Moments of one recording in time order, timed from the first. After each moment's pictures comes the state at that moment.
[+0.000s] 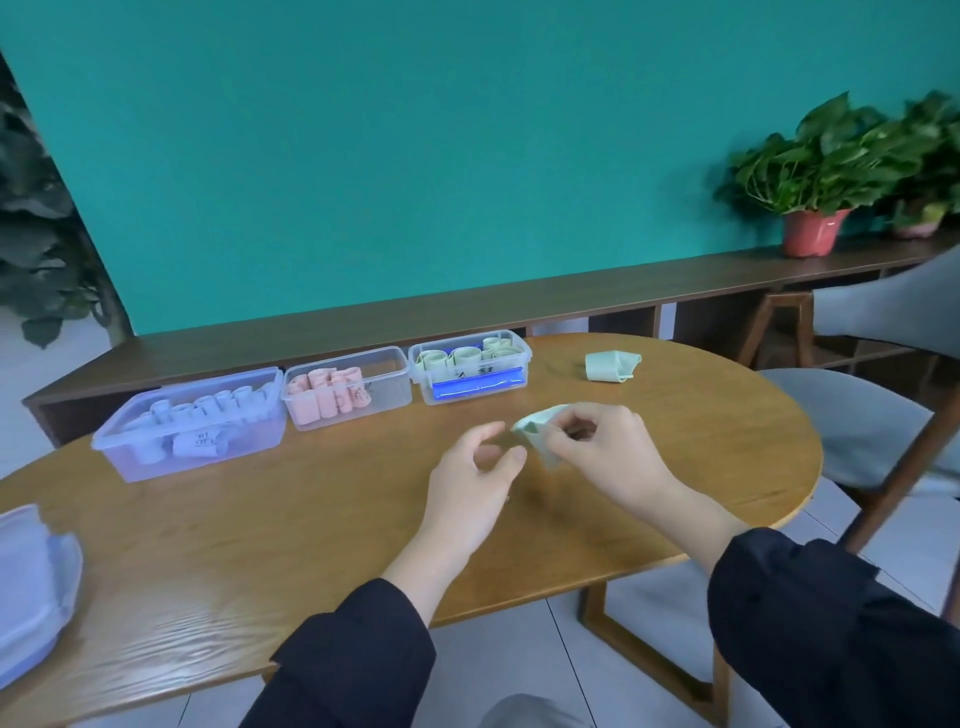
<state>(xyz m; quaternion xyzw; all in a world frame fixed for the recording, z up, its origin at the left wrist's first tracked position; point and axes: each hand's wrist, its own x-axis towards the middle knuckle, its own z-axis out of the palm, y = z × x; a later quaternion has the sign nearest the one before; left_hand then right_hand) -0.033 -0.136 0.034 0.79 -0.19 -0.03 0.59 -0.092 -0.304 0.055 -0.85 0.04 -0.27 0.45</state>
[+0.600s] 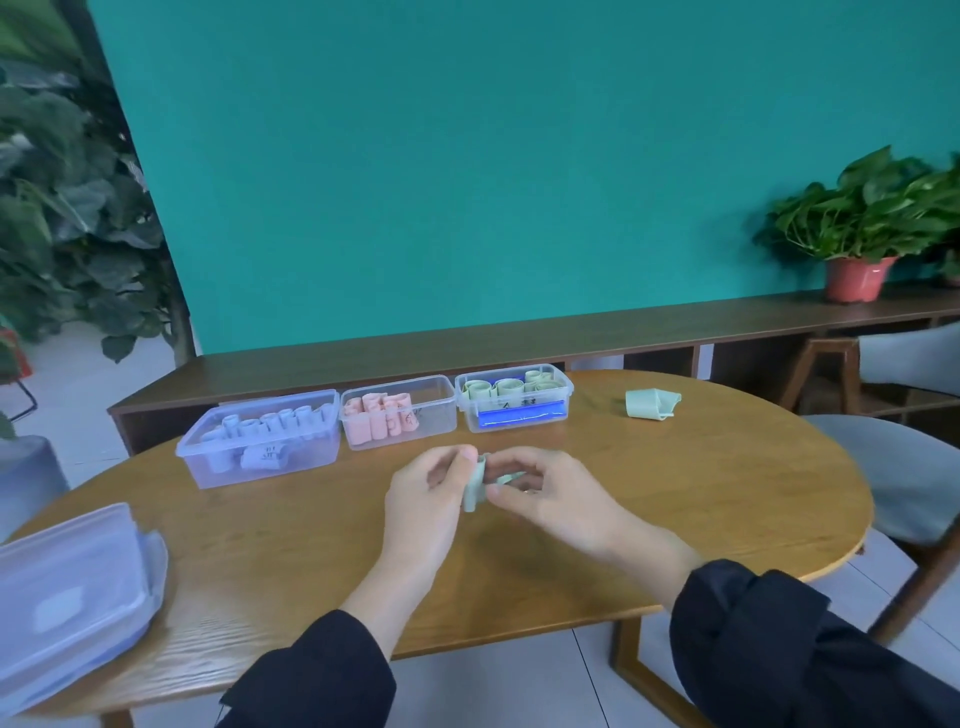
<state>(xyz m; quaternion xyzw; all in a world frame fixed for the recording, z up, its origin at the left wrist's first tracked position) -0.030 -0.058 0.058 0.73 -0.13 0.07 0.67 -0.076 -0.222 0.066 -0.86 -0.11 -0.15 0.48</state>
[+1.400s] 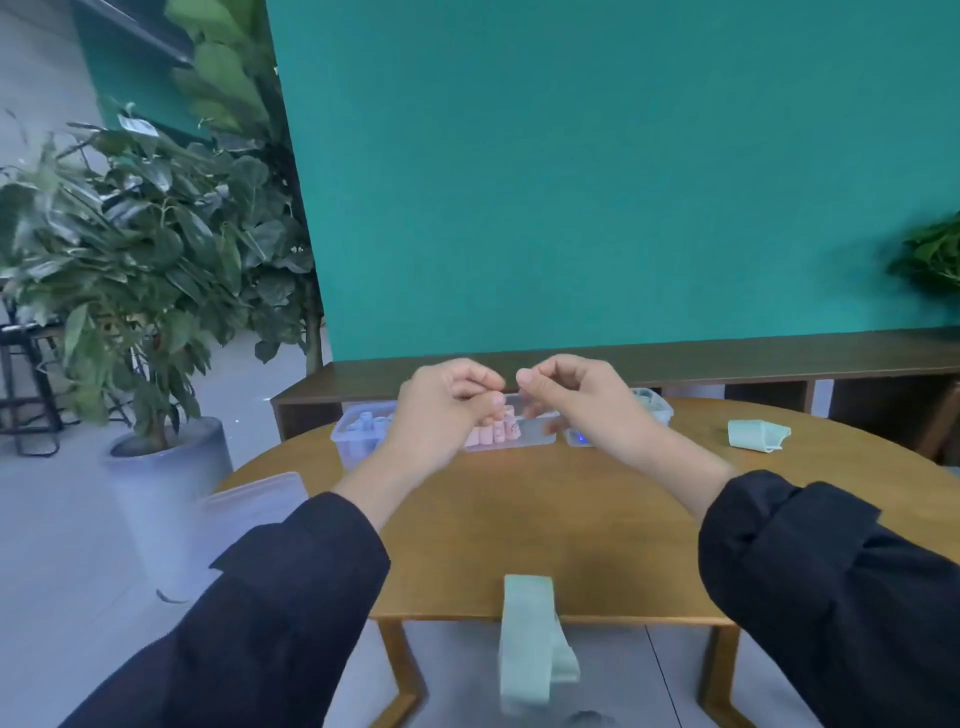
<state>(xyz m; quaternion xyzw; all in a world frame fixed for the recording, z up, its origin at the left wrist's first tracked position) -0.067 0.055 0.184 0.78 -0.23 0.13 0.57 -0.082 -0.137 0.181 -0.77 -0.18 -0.17 0.59</state>
